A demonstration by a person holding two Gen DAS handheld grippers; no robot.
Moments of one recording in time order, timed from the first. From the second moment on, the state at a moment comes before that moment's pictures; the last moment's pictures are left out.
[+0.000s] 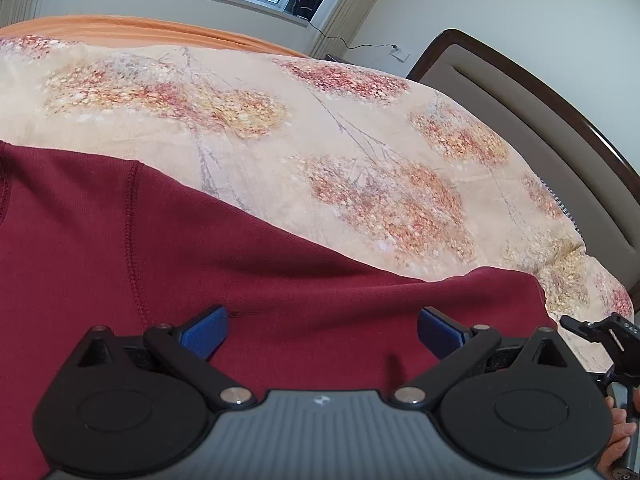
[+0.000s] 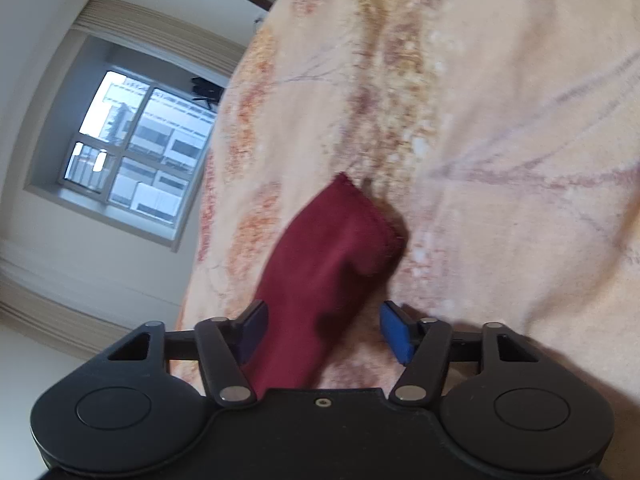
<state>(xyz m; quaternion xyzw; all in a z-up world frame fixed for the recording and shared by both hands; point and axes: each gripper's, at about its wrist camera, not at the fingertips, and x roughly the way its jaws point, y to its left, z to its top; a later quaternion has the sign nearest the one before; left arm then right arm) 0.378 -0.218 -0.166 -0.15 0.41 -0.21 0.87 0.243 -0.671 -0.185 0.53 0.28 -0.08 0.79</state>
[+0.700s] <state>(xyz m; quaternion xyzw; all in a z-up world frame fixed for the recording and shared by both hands) 0.364 -0.191 -0.146 -0.20 0.40 -0.23 0.87 0.281 -0.597 -0.105 0.37 0.25 0.07 0.89</state>
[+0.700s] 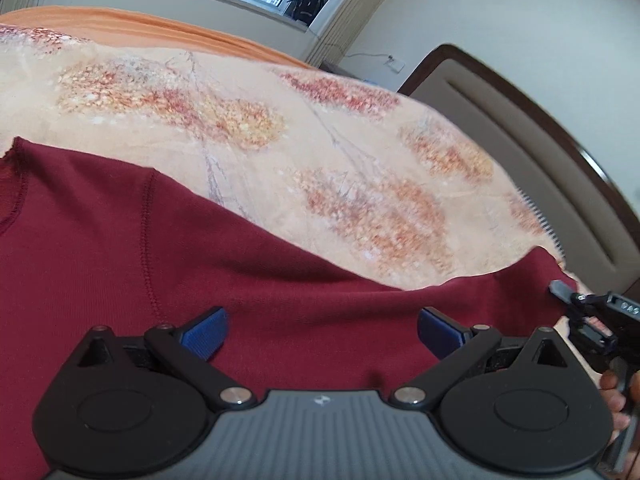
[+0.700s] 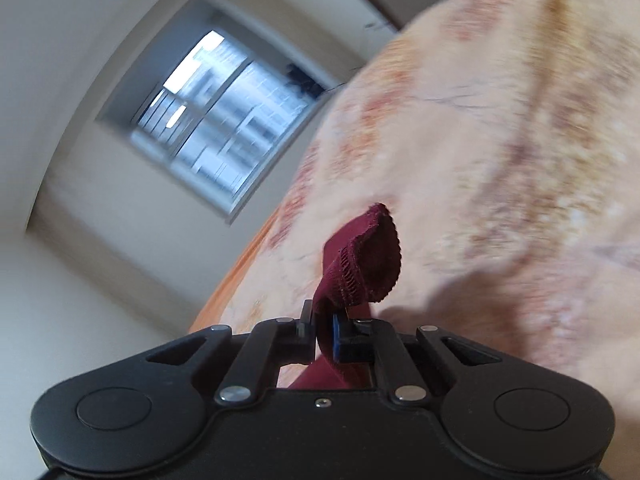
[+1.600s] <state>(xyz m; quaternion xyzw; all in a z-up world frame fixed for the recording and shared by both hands) 0.349 -0.077 -0.180 -0.40 0.42 -0.25 0.78 0.273 -0.267 -0.142 0.07 0.35 0.28 0.89</state>
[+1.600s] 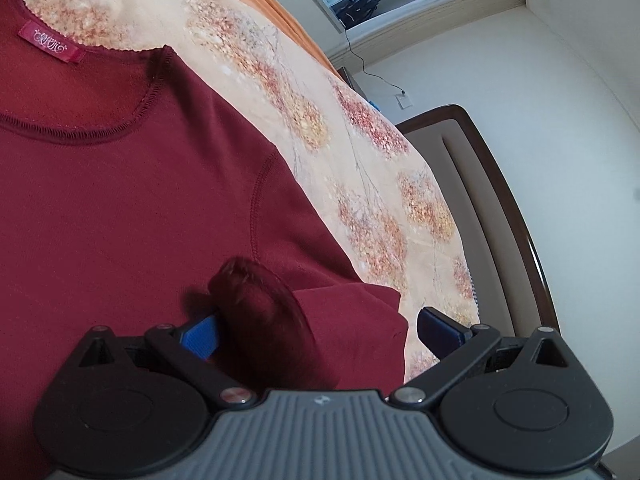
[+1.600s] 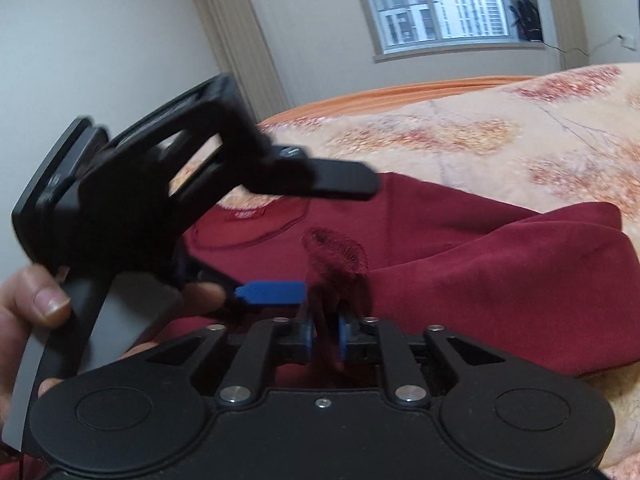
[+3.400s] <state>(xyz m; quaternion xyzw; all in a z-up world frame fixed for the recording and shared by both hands) 0.270 0.166 -0.135 -0.25 0.38 0.06 0.89 0.240 -0.365 -0.114 0.17 0.34 0.21 0.90</state>
